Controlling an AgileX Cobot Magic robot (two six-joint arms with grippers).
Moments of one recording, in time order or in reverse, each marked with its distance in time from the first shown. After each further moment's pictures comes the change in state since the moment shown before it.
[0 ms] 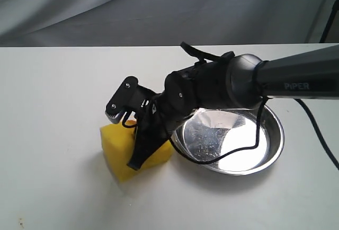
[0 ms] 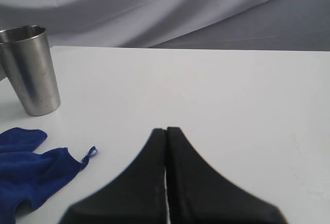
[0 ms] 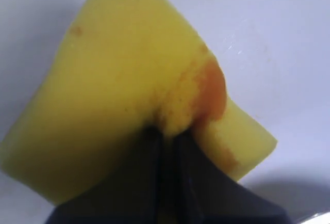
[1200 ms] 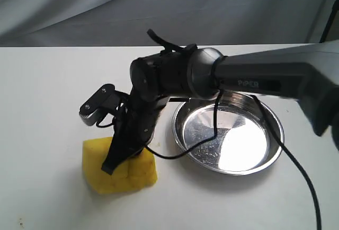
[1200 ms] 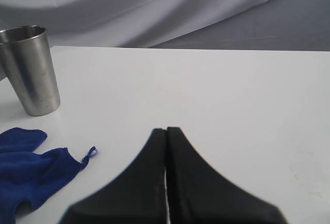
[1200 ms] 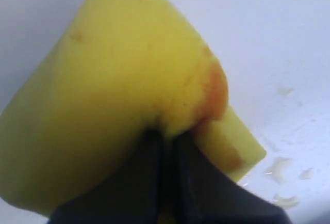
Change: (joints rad) left arm 0.000 0.000 0.000 0.000 0.000 0.000; right arm 0.042 0.130 -0.272 0.038 0.344 0.104
